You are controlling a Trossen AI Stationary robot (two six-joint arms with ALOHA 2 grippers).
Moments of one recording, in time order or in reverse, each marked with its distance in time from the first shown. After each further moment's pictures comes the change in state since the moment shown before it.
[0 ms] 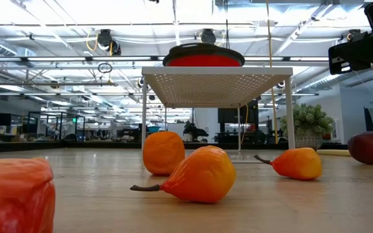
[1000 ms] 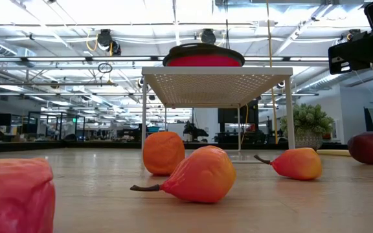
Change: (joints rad) left arm -0.333 0.205 0.000 -0.235 0.109 -0.752; right arm 0.000 0.002 0.000 0.014 0.002 -0.001
